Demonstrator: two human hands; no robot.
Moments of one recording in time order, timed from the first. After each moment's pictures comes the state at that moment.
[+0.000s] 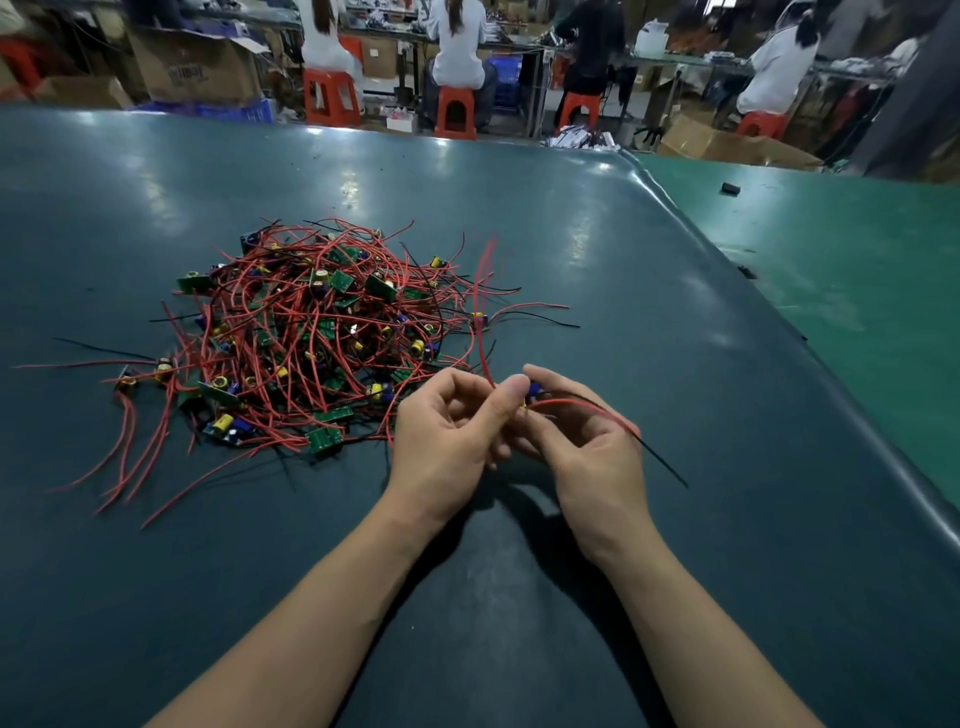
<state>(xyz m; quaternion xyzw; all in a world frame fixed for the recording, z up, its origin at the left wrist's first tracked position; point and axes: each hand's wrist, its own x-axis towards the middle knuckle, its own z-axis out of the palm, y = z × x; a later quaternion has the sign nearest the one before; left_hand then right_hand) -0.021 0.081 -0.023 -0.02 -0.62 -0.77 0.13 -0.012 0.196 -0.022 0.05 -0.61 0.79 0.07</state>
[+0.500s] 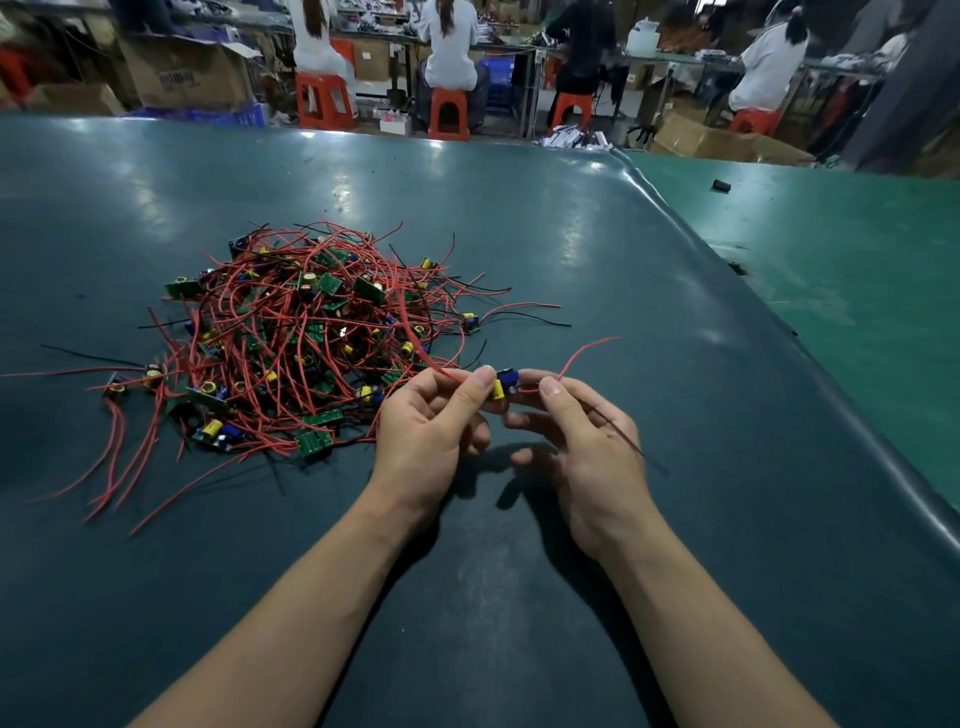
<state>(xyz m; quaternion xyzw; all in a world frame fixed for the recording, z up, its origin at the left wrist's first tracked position) -0.026 0.075 -0.025 0.00 -0.58 -0.81 0.09 -0.014 0.202 -0.012 -0.03 -0.56 0.83 0.02</state>
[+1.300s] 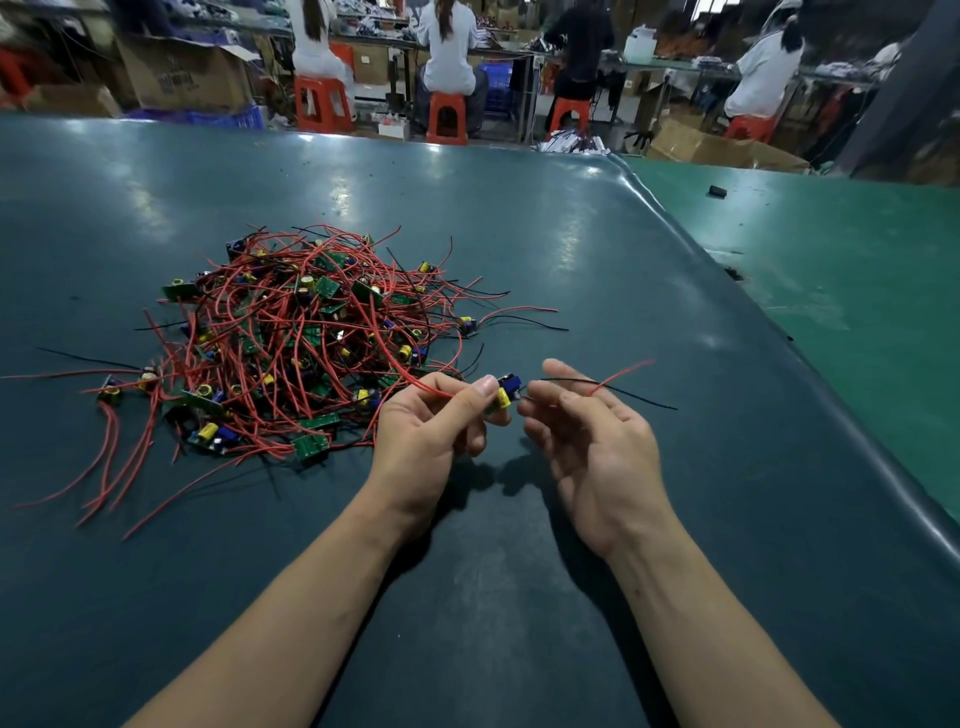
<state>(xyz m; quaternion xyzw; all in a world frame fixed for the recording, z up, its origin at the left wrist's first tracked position) -0.025 0.074 -0.021 -0.05 -0.56 -0.82 0.06 -0.018 0.209 -0.005 -0.07 -0.46 0.88 0.01</state>
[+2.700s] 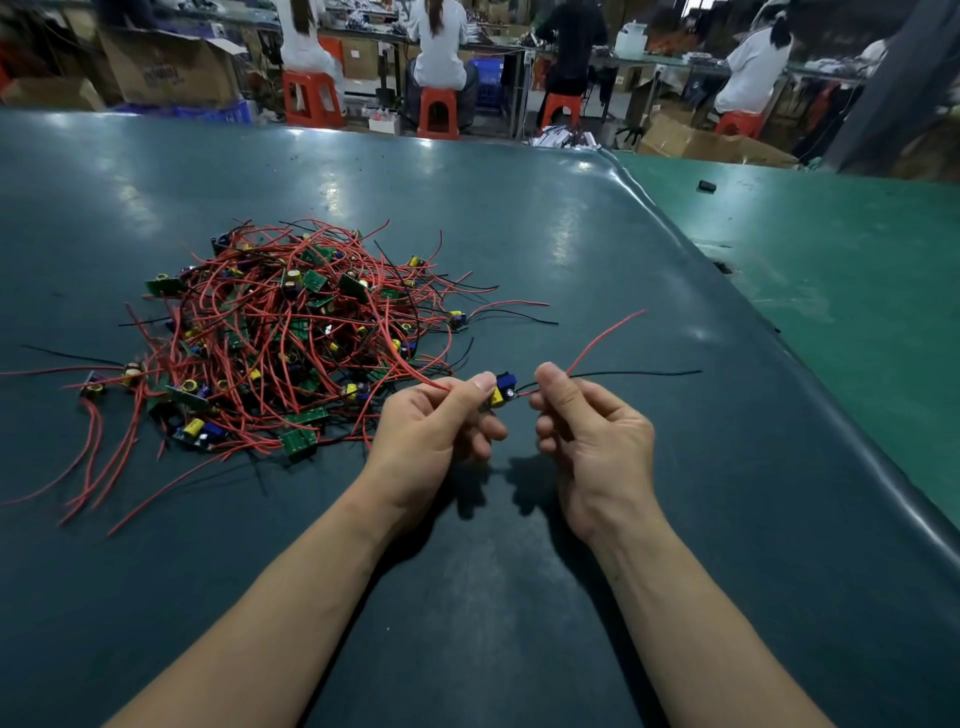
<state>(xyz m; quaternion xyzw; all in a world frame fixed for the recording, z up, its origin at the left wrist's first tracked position) -0.023 0.078 -0.016 -0.01 -0.58 -0.81 0.00 -0.020 0.209 -0.009 -0.10 -0.52 0.85 0.08</state>
